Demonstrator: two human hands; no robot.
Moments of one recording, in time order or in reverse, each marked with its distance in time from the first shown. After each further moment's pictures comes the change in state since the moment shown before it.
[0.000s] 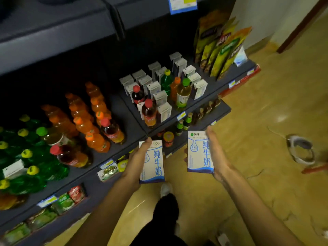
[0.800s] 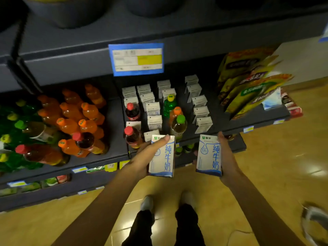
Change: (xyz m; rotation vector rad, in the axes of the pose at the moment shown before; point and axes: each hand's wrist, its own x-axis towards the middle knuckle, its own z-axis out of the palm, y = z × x) left_hand 0.100 0.098 0.169 -0.148 0.023 0.052; right_hand 0.180 -0.175 -0.076 -0.186 -0.110 0.057
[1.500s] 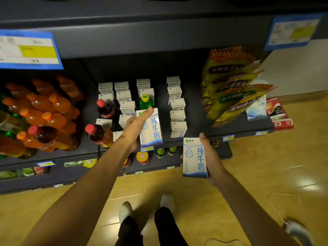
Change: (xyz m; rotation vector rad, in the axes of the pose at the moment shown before) left_hand 0.089 0.040 0.086 -0.156 0.217 0.168; right_hand 0.062 -0.044 -0.081 -0.233 -0.141 0.085
